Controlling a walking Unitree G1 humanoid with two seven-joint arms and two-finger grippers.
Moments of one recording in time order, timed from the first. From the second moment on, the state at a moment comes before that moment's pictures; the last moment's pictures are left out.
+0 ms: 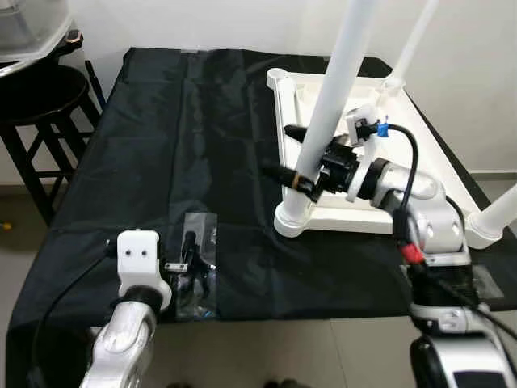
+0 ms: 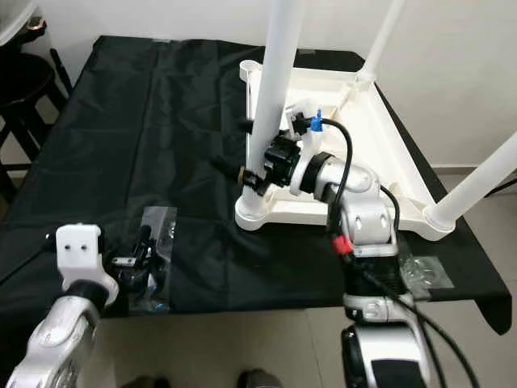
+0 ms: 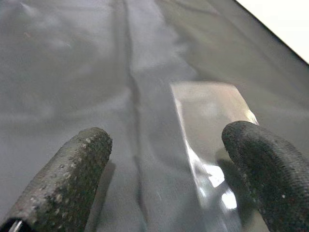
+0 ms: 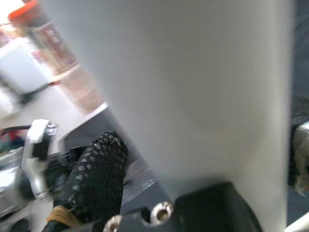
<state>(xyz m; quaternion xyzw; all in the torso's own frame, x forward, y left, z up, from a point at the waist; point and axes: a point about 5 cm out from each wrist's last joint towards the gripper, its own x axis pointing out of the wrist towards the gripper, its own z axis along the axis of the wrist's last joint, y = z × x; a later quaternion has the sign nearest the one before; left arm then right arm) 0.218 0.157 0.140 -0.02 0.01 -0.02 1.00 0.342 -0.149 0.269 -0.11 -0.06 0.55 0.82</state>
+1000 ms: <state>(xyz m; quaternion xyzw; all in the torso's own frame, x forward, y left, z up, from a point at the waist) 0.205 0.156 0.159 -0.01 -0.01 -0.03 1.00 0.346 -0.152 0.299 -0.05 -0.12 0.52 0.84</state>
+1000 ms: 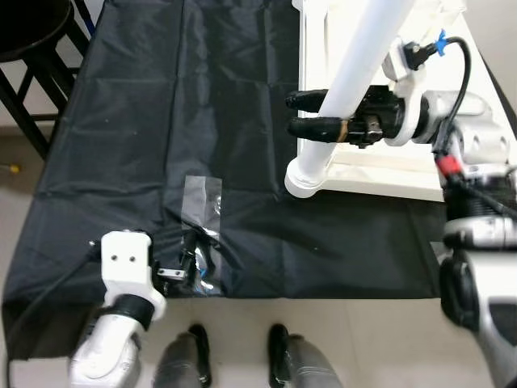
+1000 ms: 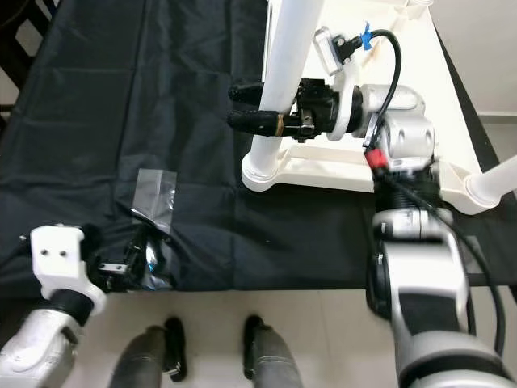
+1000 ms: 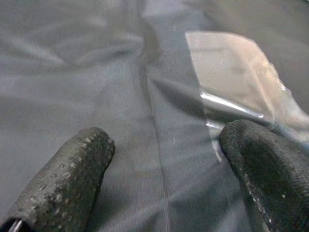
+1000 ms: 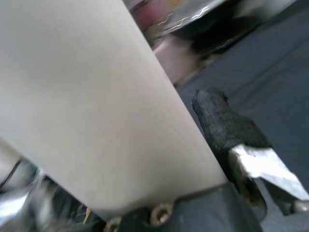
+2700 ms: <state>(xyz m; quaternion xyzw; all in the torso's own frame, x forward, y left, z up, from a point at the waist) 0.180 0.146 0.175 -0.10 -0.05 -0.14 0.98 0.337 -0.185 0.340 -0.17 -0.02 0.67 0.72</state>
